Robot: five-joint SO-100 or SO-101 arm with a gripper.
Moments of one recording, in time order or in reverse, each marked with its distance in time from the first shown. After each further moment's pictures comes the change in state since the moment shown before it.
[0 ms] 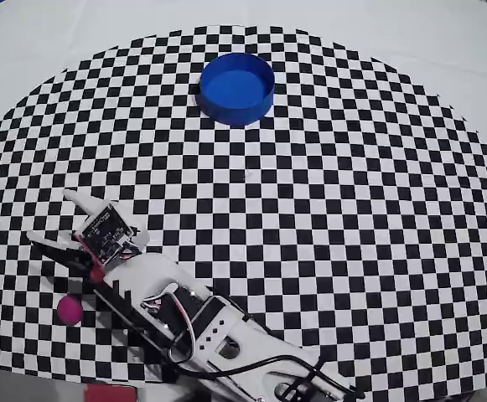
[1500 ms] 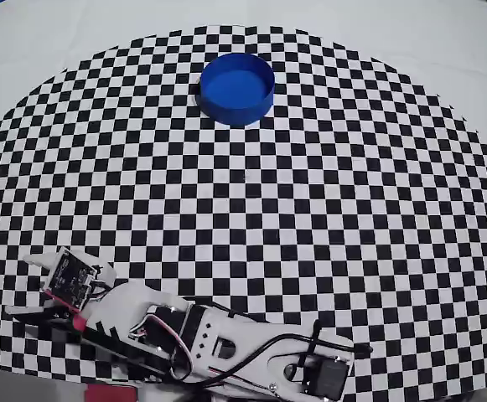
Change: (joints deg) arm -19.3 -4.3 0.0 0.0 0.0
